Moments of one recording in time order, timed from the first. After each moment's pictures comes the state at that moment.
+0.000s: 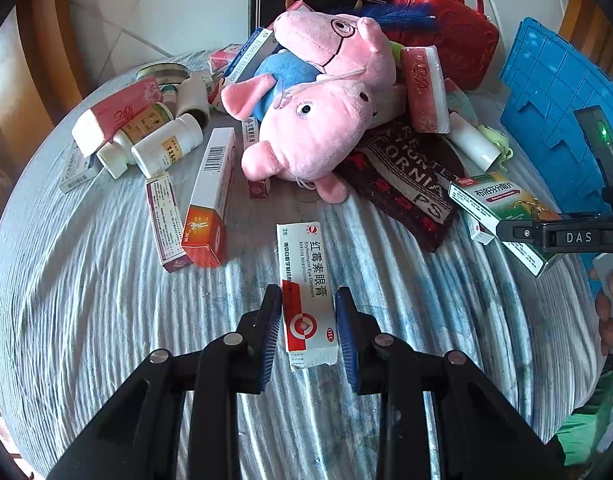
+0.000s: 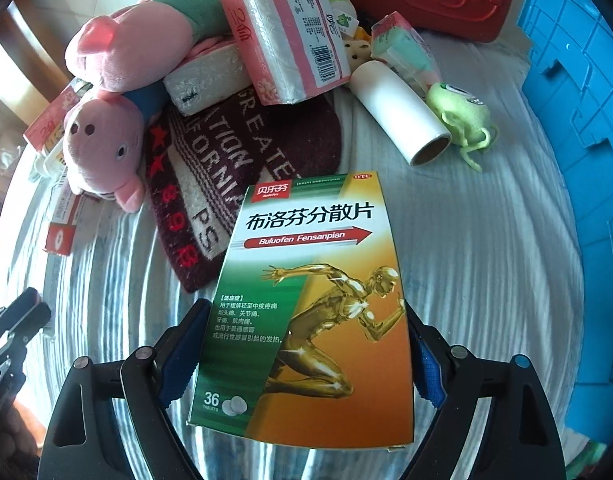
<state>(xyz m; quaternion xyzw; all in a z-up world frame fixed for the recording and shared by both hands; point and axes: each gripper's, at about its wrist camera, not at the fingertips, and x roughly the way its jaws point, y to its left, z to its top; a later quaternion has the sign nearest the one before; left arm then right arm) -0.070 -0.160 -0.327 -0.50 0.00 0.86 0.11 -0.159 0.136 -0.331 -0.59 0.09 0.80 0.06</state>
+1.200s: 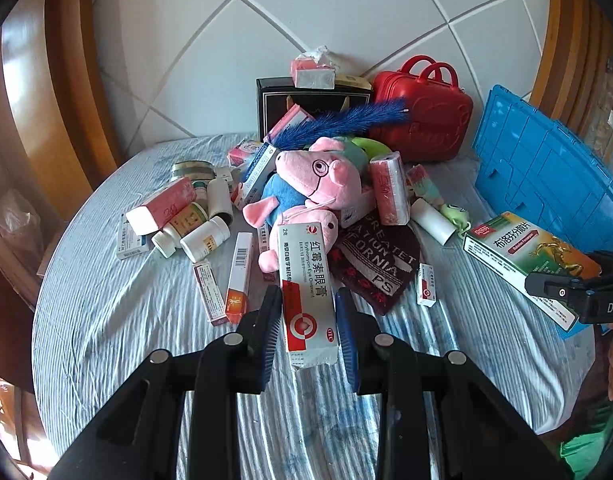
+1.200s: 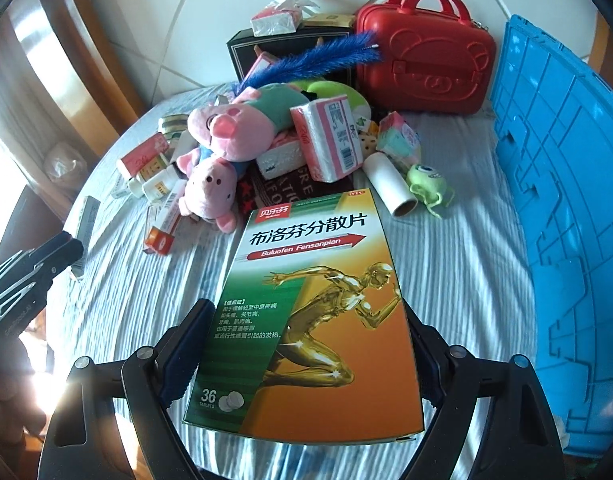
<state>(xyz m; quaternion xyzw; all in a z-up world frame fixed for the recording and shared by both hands) -0.029 -0.157 -0.189 -0.41 0.00 0.91 0.09 -0.076 0.117 -0.180 -0.51 0.08 0.86 0.01</state>
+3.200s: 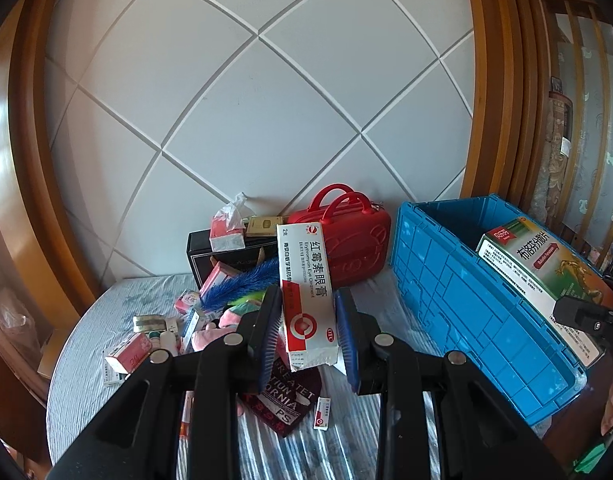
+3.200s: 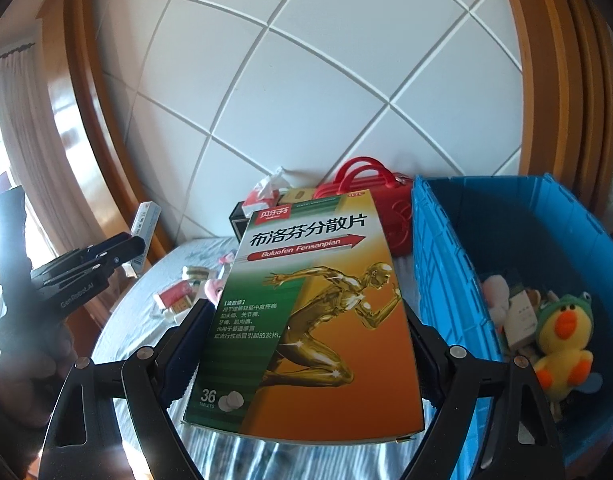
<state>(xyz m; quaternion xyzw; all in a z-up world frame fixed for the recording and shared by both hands) -0.024 0.014 0.016 -0.26 0.04 0.95 0.14 0.034 0.257 0.025 -0.29 0.11 0.95 0.01</state>
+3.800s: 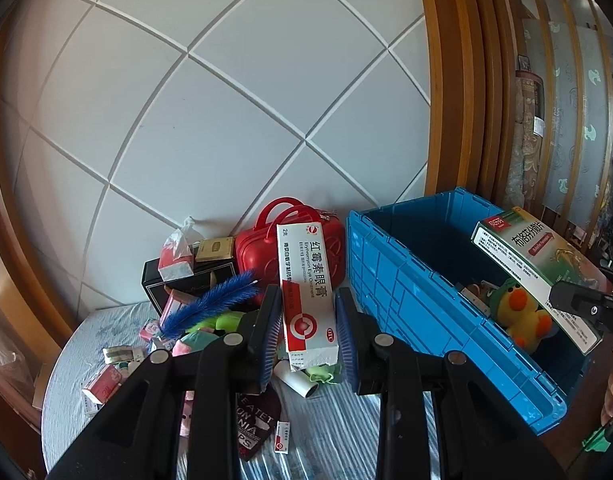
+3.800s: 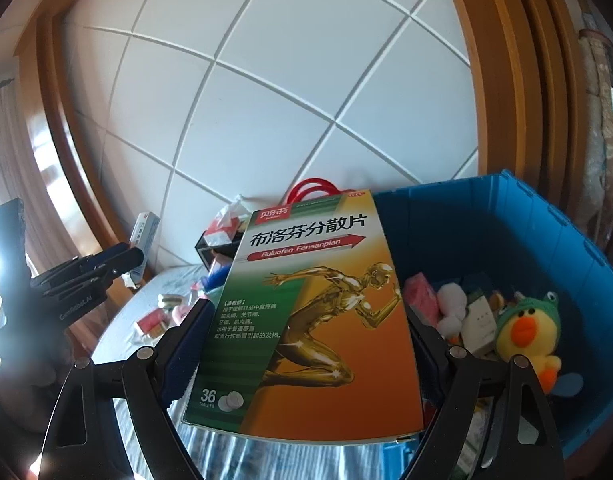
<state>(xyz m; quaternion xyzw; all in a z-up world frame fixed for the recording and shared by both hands) -0.036 0.119 0.030 -0.25 0.07 0.95 0.19 0.063 0.351 0.033 -0.26 0.14 0.95 0.05</state>
